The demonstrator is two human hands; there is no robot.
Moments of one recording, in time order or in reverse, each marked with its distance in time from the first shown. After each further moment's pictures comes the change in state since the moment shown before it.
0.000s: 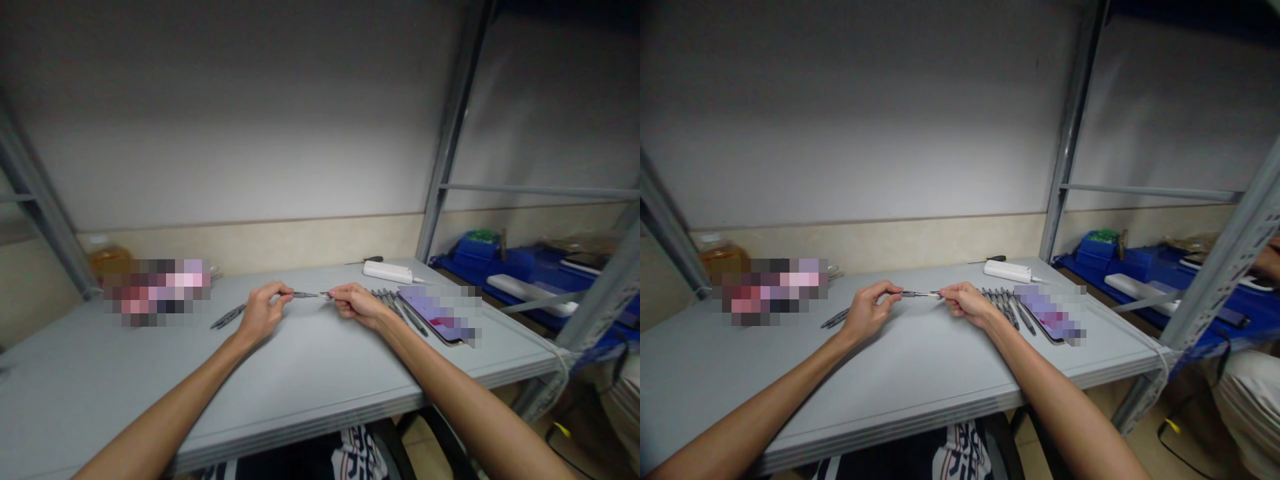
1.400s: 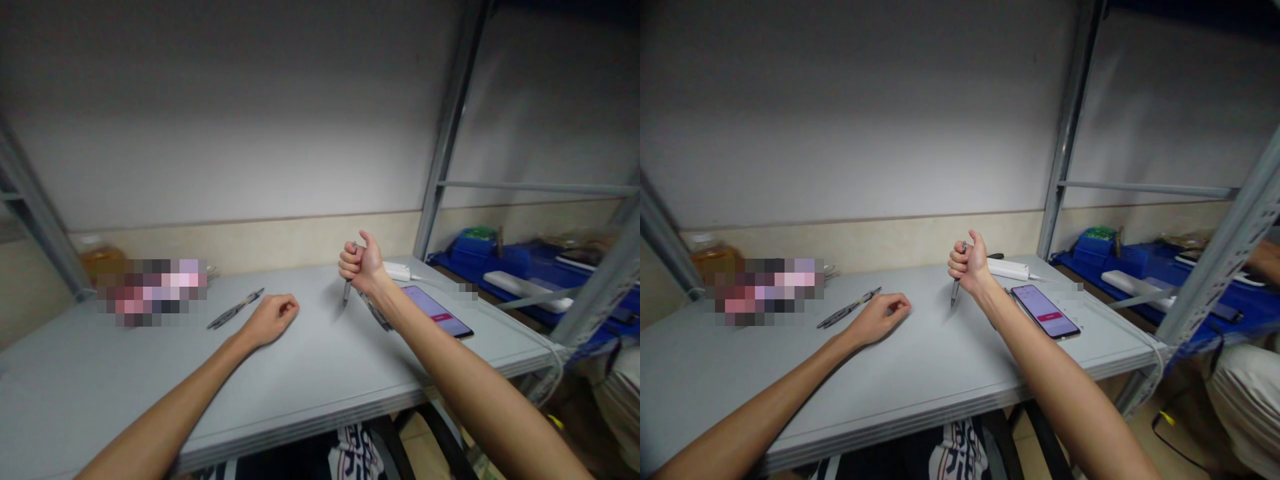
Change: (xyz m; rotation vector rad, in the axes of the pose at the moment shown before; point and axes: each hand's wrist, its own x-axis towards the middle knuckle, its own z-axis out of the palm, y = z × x) left_hand -0.004 -0.008 0.012 0.170 -0.394 0.014; right_hand 0.004 -0.076 0.011 0.543 0.140 -0.165
